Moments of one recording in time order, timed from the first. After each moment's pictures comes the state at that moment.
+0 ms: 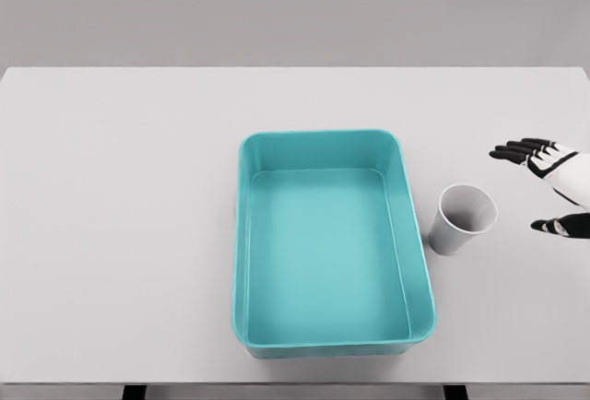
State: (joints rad) left arm 0.03 0.00 -0.14 -0.13 0.08 0.11 -0.10; right arm 0.17 -0.75 -0.25 -1.74 0.26 -0.61 0.49
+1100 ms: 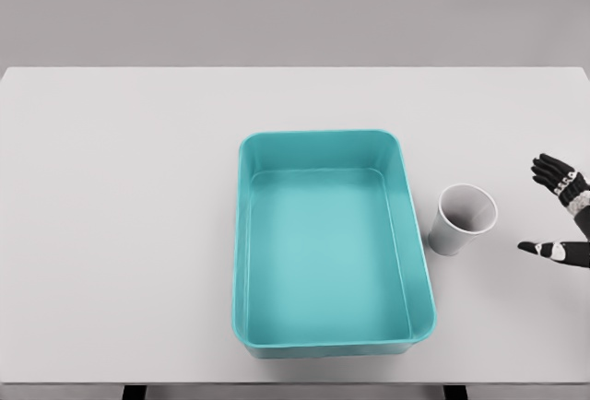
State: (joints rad) left arm 0.03 0.00 -0.14 -0.13 0.08 0.11 -0.10; right arm 0.22 -0.58 -0.19 -1.45 -0.51 -0.44 0.61
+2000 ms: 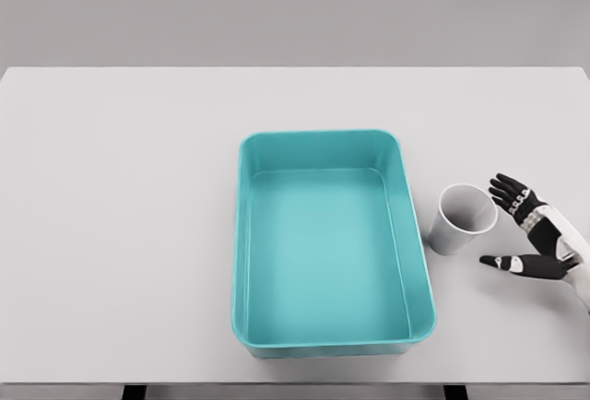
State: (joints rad) left arm 0.03 0.00 -0.14 -0.13 0.08 0.11 -0.10; right arm 0.19 -0.53 -0.08 -1.39 -0.53 -0.39 0.61
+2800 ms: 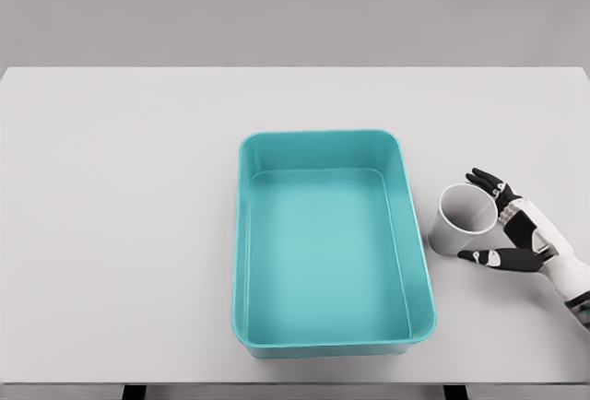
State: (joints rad) left arm 0.03 0.00 -0.14 -0.13 0.08 0.11 -0.10; right arm 0.14 -0.50 -0.02 -1.40 -0.52 -0.38 0.61
